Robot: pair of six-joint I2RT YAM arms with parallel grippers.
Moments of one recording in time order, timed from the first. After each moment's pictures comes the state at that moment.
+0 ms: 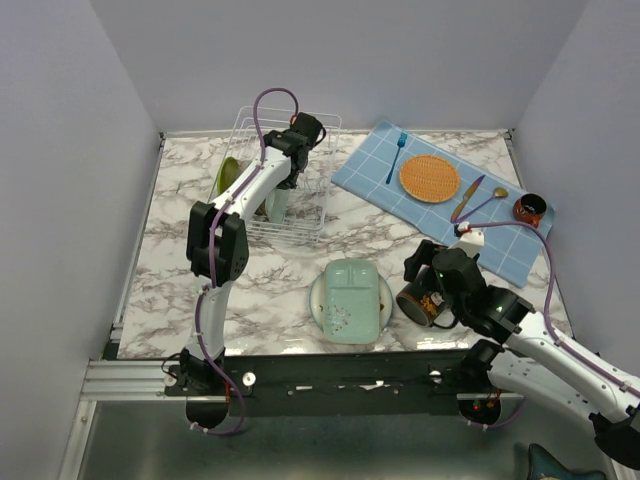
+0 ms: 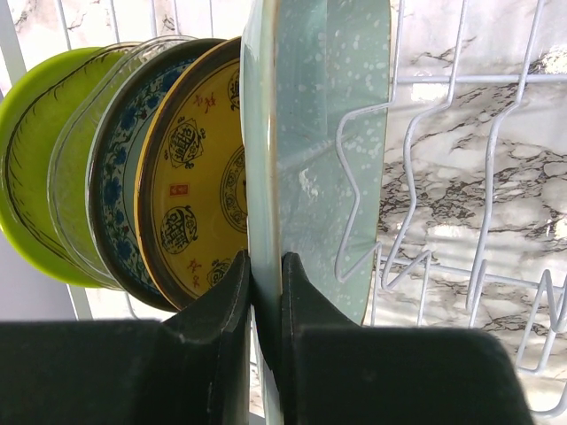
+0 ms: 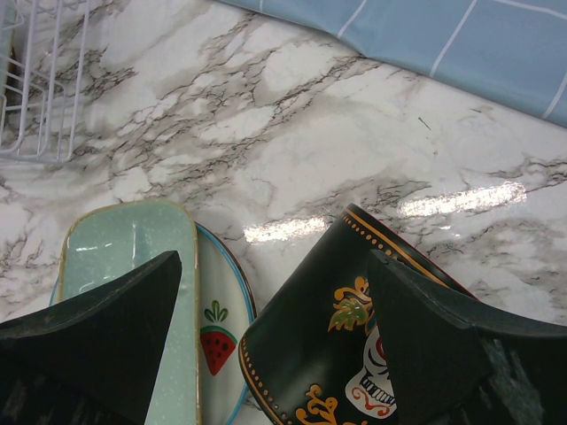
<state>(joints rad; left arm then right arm) -0.45 2.17 2.06 -1.02 -0.49 -0.08 0.77 0.71 0.58 -0.49 0.58 0.72</state>
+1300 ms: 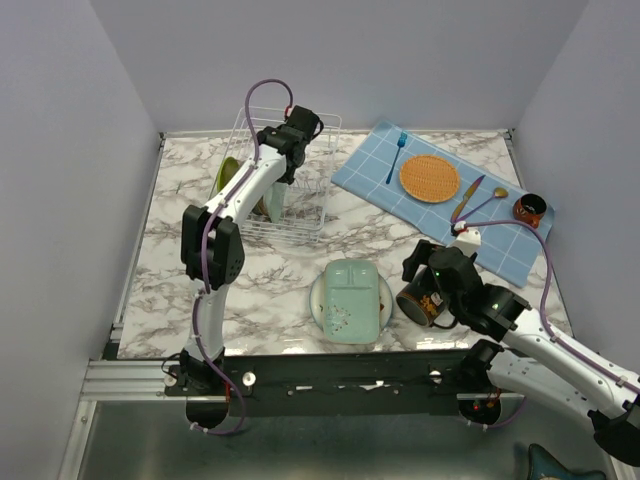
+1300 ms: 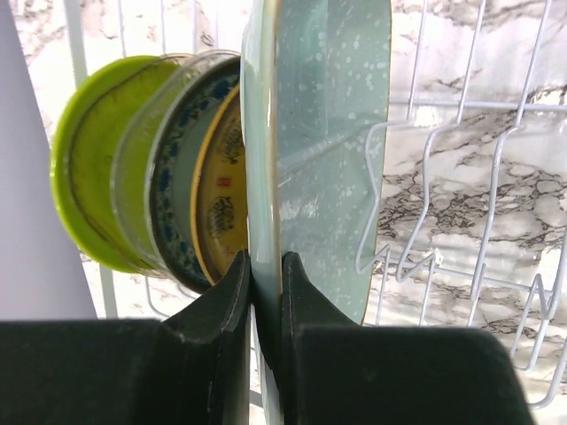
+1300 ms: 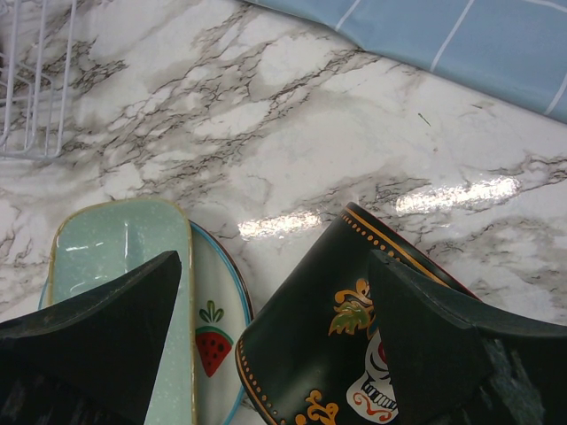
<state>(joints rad) -0.44 2.12 2.07 -1.01 -0.52 -0.10 0.77 0.74 0.58 -0.49 0.58 0.72</state>
